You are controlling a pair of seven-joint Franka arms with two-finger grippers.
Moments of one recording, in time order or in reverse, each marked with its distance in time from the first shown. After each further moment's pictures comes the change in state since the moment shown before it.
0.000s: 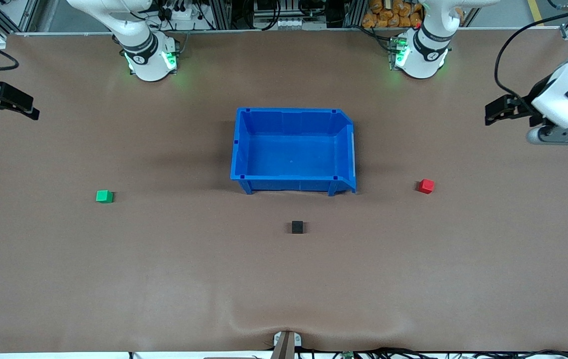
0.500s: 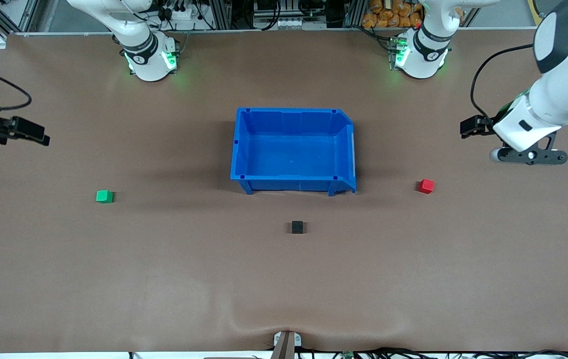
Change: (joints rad) left arm 0.000 0.007 -0.016 -0.176 0.000 0.169 -0.001; right arm -0.016 0.100 -0.005 -0.001 0.000 0.092 0.001
